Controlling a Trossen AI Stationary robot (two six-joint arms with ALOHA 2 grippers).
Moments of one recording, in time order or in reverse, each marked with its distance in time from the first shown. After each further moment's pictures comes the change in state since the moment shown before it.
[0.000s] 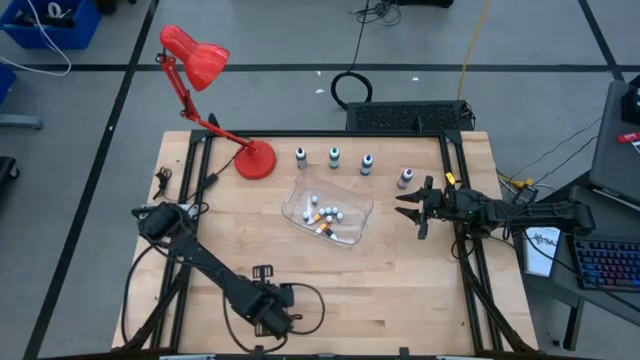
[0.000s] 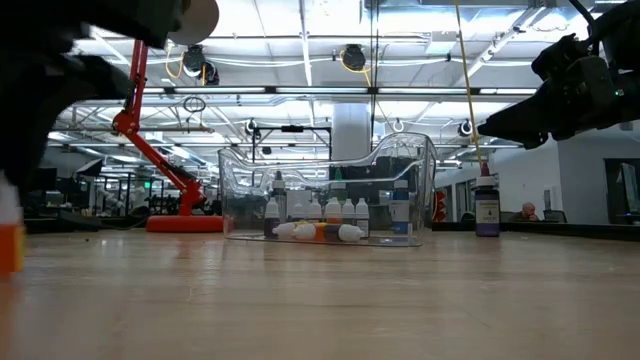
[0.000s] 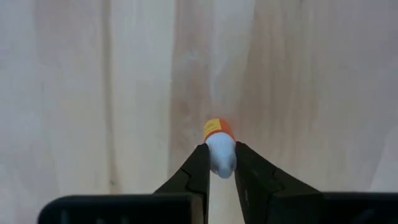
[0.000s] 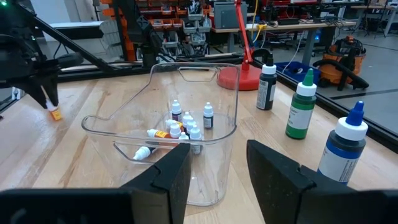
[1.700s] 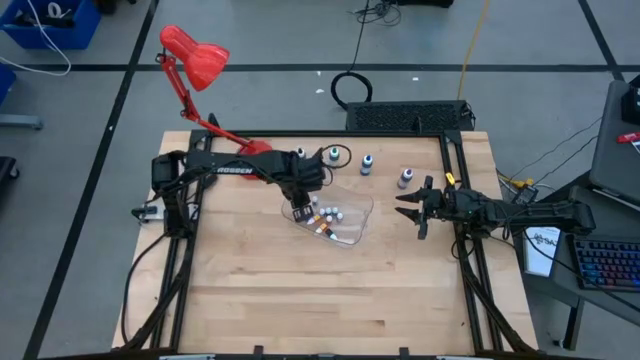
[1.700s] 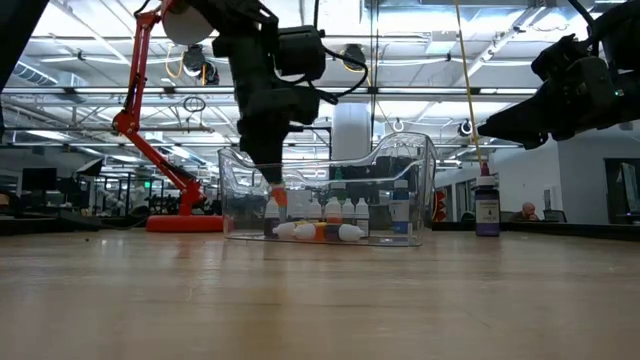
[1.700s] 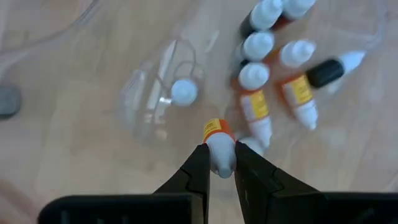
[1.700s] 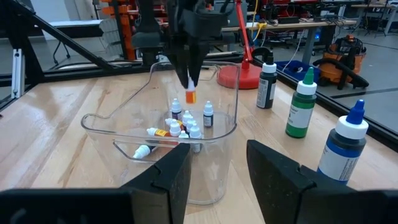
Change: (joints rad) left arm 0.886 -0.136 -0.057 0.190 0.199 0.663; right arm 0.000 0.005 0.000 0.000 0.000 0.000
